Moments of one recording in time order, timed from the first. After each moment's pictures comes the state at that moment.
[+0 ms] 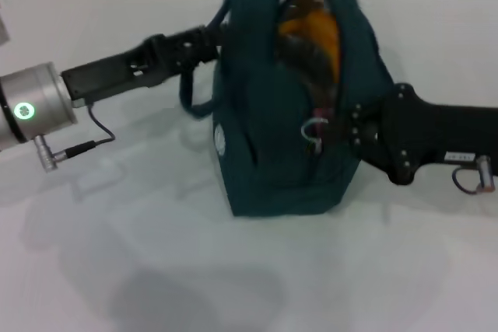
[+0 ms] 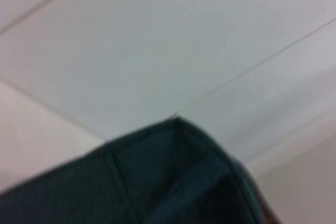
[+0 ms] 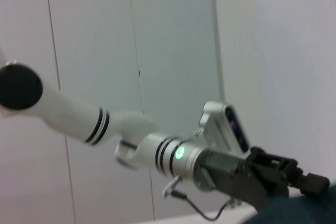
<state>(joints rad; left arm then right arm) -0.54 -2.08 0.71 0.54 1.69 1.53 -2.07 0.51 2.02 -1.19 -0.64 -1.43 -1.64 1.15</state>
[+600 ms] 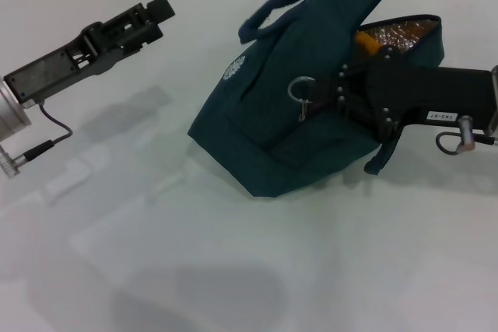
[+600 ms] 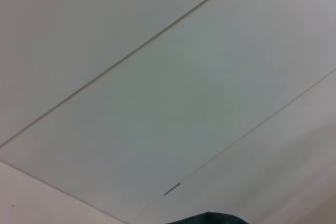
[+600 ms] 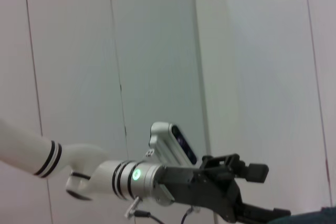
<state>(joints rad) -0.45 -2.06 0.71 0.54 1.52 1.53 -1.95 0.58 2.02 -1.19 -0.62 -1.39 -1.57 1.20</state>
